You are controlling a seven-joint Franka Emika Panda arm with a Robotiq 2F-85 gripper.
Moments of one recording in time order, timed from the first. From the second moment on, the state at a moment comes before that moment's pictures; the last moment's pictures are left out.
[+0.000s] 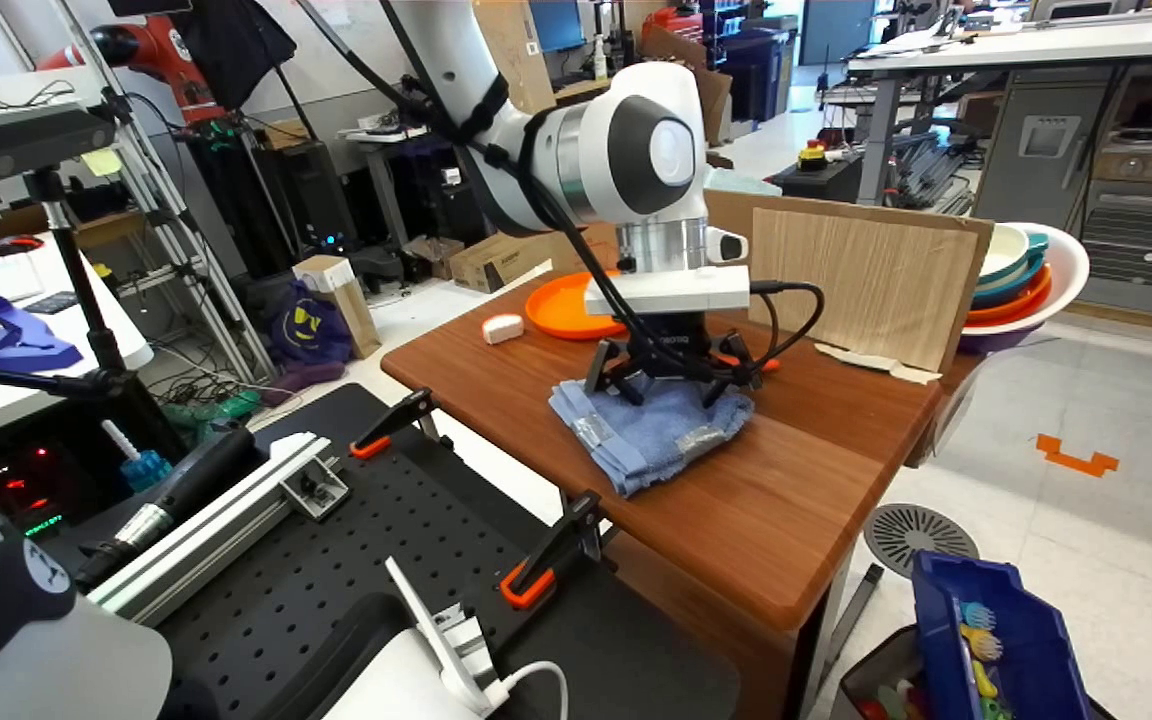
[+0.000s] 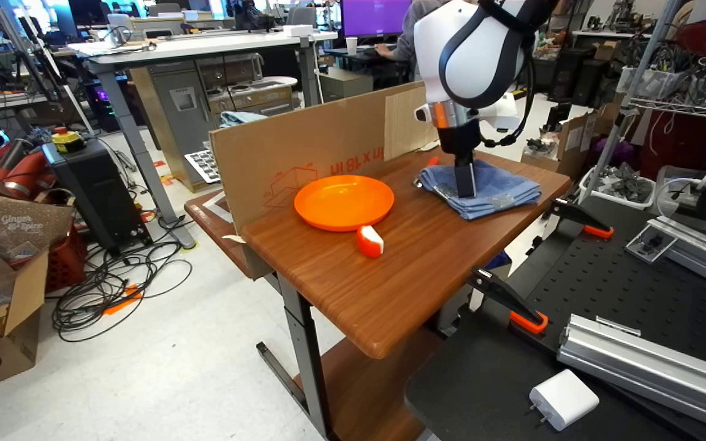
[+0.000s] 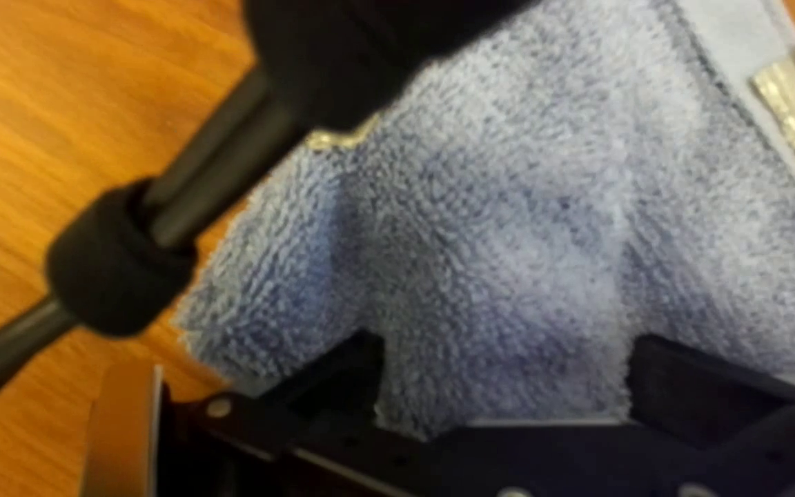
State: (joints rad) arm -0.07 0.62 -0.03 -2.07 -0.39 2.46 -0.37
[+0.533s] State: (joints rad) arm -0.03 0.61 0.00 -2.09 -0.39 2.46 -0.39
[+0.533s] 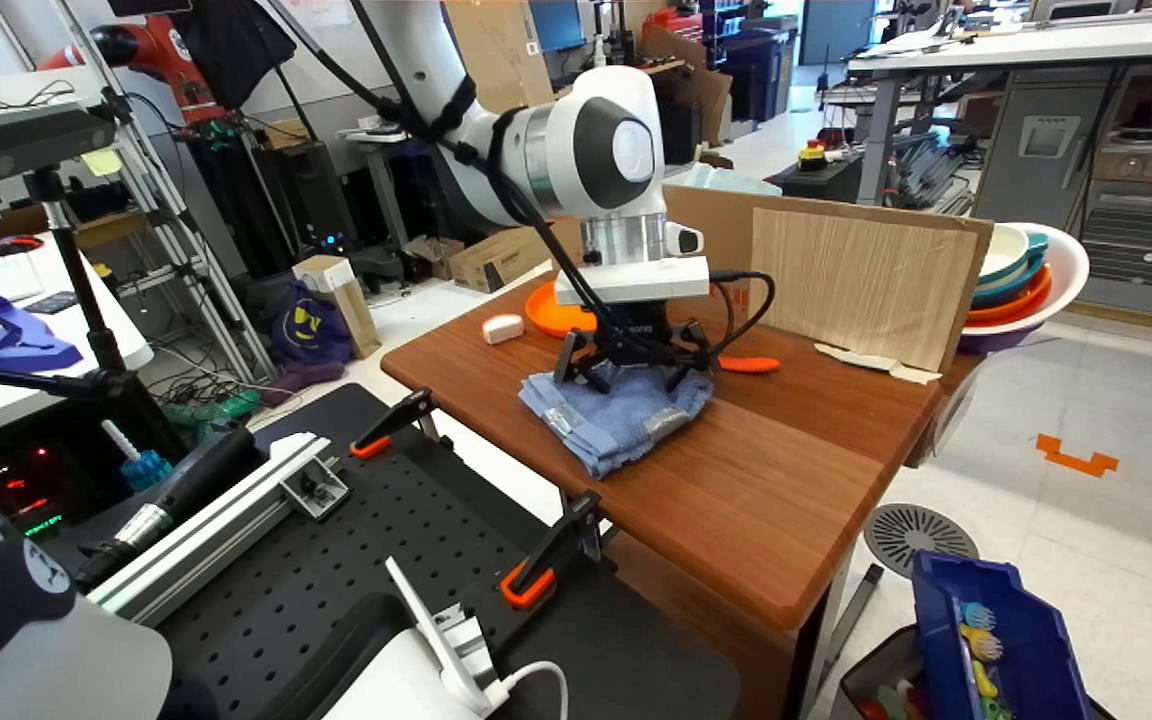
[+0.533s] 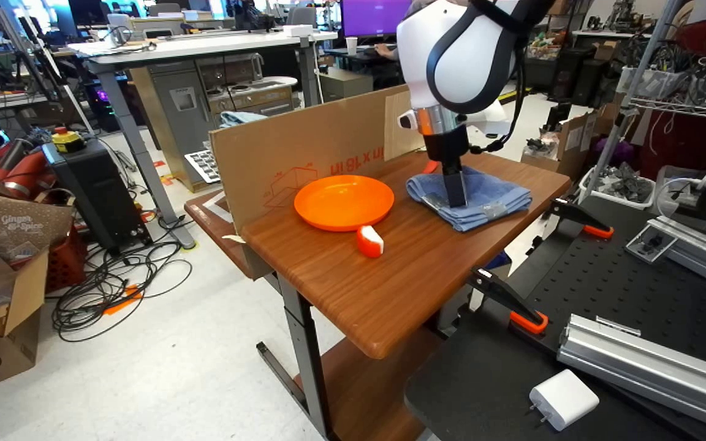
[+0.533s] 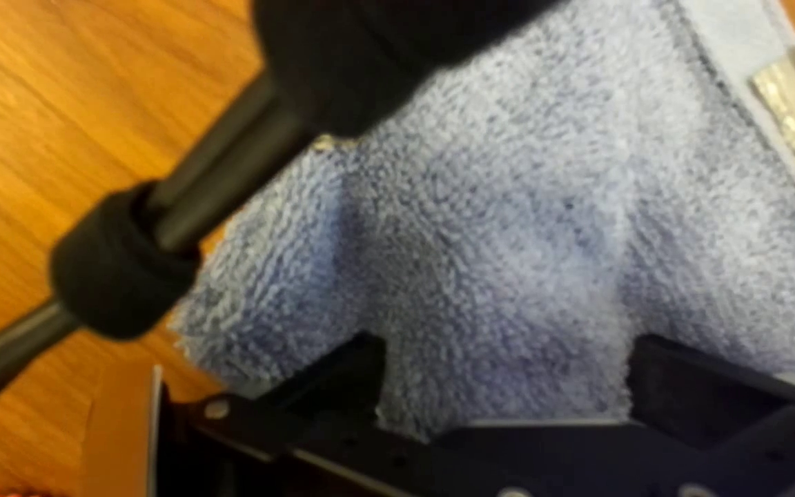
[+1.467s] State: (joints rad) arm 0.08 0.58 0.00 -2.17 -0.53 2.46 -0.38
